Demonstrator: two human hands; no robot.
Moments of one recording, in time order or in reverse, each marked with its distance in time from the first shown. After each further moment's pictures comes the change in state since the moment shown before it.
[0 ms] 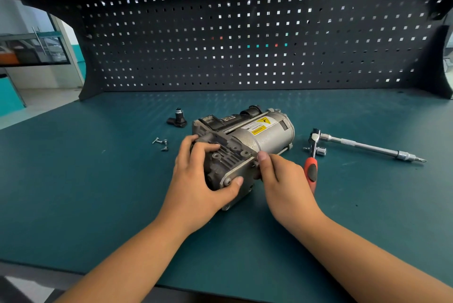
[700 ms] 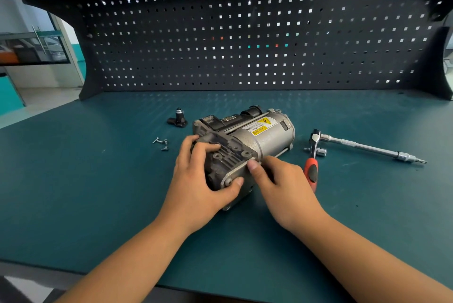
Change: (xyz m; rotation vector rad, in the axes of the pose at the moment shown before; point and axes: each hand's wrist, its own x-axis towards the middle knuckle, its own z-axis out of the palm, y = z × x) left_hand 0.000 0.000 -0.001 -0.007 0.012 0.007; right_hand -0.002 0.004 -0.005 -0.067 -0.084 -0.097
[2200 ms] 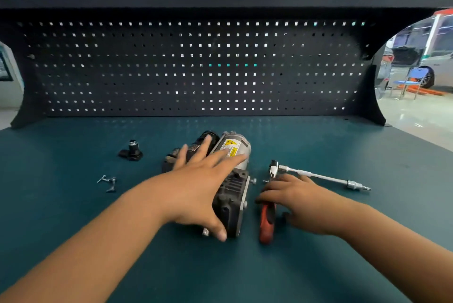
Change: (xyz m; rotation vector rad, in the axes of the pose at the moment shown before) left_hand 0.091 0.058 0.017 0.632 -0.788 0.272; right_hand 0.053 0.084 -0.087 -0.696 -0.675 -0.321
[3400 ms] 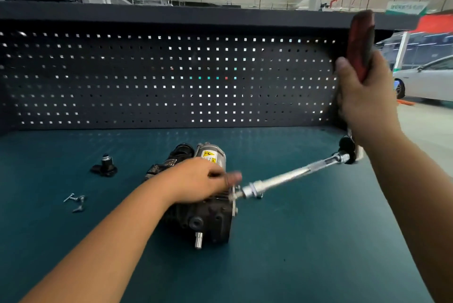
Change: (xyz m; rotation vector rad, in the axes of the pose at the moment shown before) left_hand 0.054 0.019 -0.016 -0.322 0.097 -0.083; right_hand -0.030 0.091 -0.115 0.769 1.392 0.434
